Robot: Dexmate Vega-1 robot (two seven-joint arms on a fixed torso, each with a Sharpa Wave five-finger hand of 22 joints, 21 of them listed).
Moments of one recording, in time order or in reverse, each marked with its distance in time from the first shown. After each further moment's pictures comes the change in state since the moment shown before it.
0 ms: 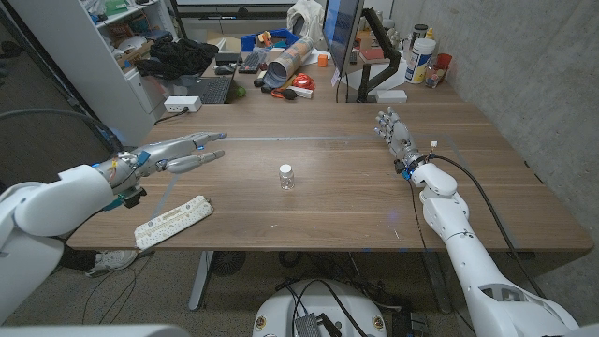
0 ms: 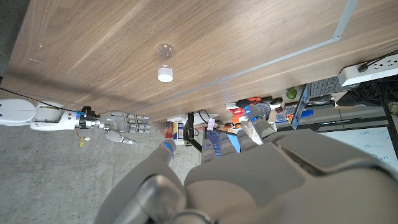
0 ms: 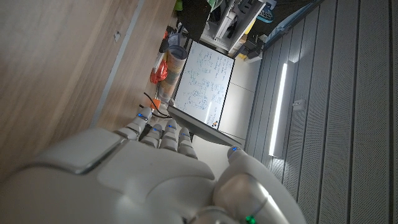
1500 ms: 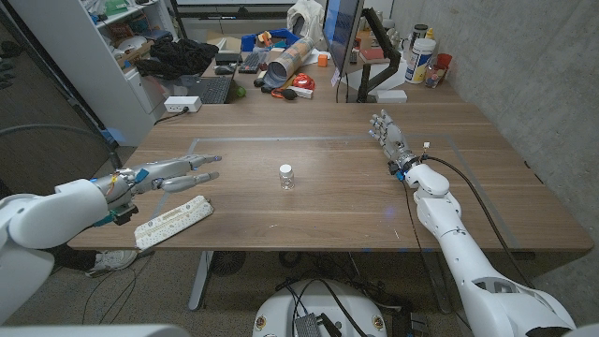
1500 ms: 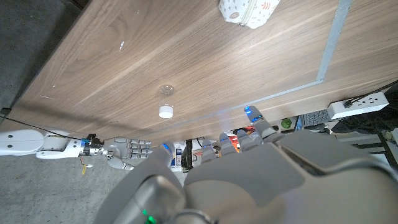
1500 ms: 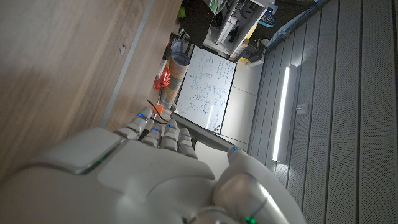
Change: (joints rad) left arm 0.065 0.002 -0.028 0.015 0.043 -0.002 -0.070; left_hand -0.012 -0.012 -0.015 0.010 0.000 0.005 -0.005 -0.004 0.000 -0.008 0.000 0.000 0.000 0.000 0.000 0.000 0.003 0.000 0.002 -0.014 0.005; right arm 0.034 0.014 -0.024 0.072 -0.015 0.026 -0.003; right_hand 0.000 0.000 -0.003 0.003 0.000 0.000 0.000 0.000 0.000 0.000 0.000 0.000 0.000 0.000 0.000 0.000 0.000 0.004 -0.004 -0.008 0.005
